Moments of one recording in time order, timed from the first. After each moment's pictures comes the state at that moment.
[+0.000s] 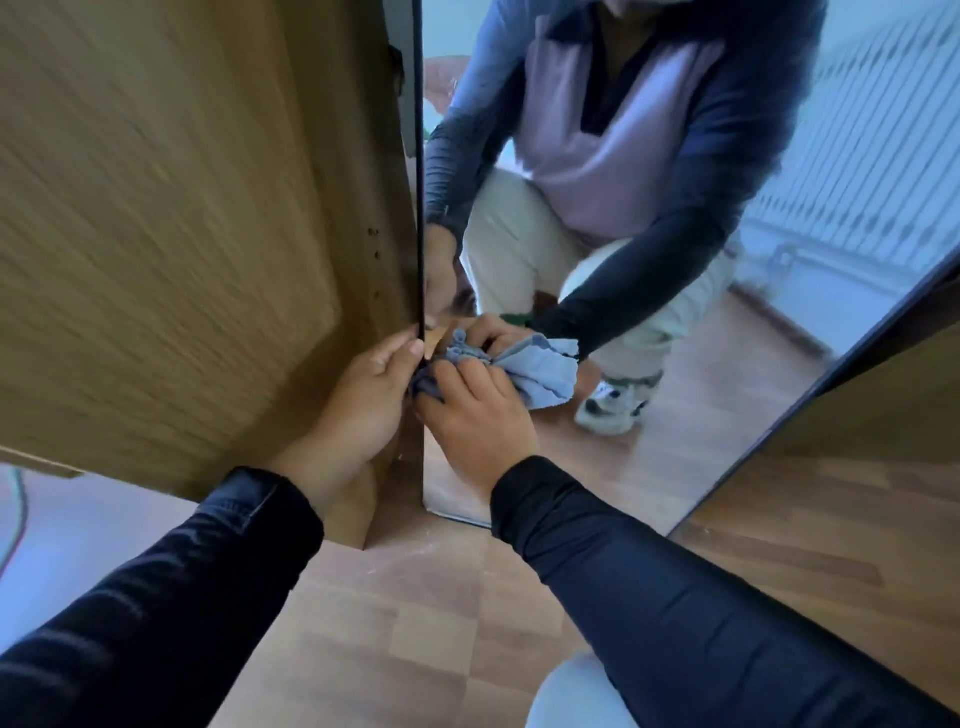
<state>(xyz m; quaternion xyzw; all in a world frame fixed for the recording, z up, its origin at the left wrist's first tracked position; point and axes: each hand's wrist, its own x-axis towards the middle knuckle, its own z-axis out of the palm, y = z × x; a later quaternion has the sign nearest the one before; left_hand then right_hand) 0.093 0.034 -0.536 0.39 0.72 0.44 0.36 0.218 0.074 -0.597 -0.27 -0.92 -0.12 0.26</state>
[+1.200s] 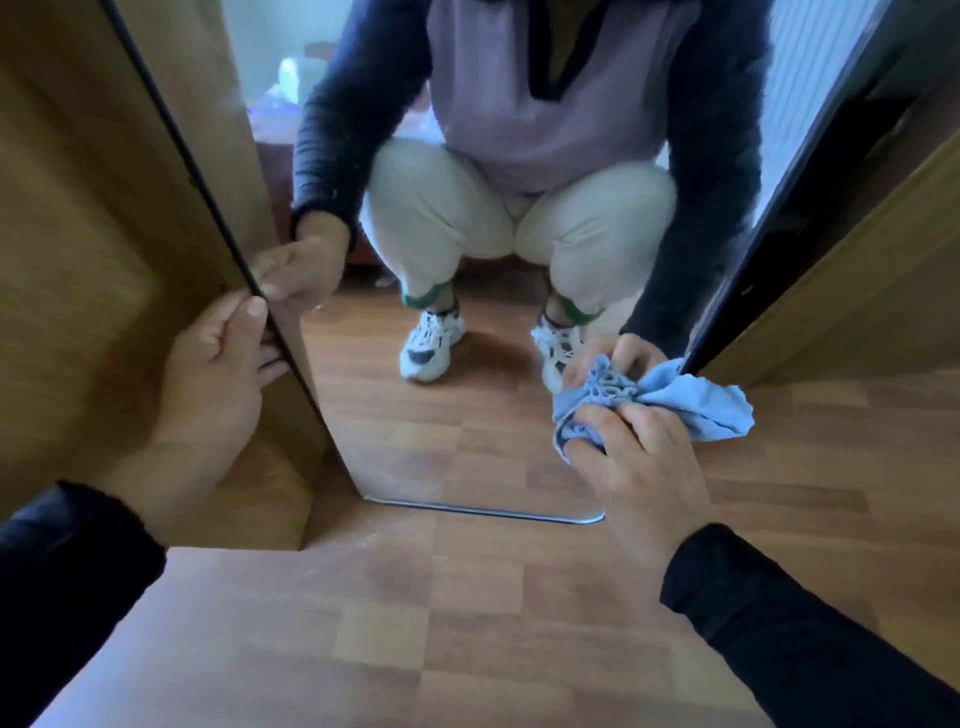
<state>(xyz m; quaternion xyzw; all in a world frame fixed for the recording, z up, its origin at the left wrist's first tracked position) 0.114 0.041 -0.568 0.34 0.72 0.53 0.28 0.457 0.070 -0.660 -0.38 -0.89 -0.14 0.21</state>
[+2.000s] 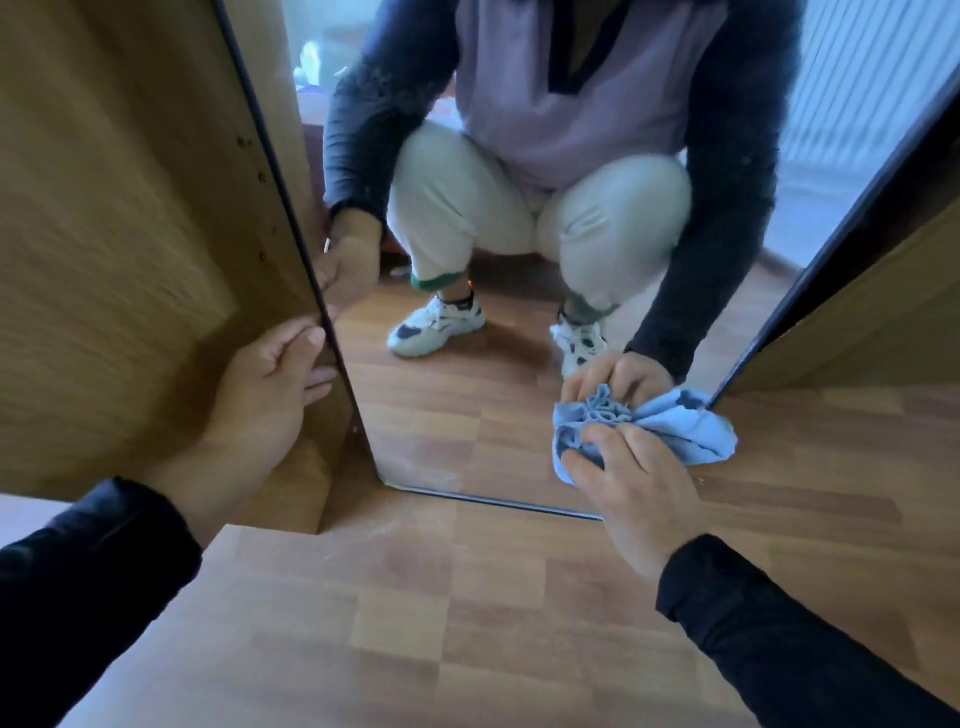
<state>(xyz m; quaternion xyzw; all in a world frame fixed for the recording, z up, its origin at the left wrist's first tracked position) 0.106 0.019 -0.599 0.32 0.72 0.50 0.35 0.429 0.050 -0.694 -0.36 -0.91 -0.12 0.17</state>
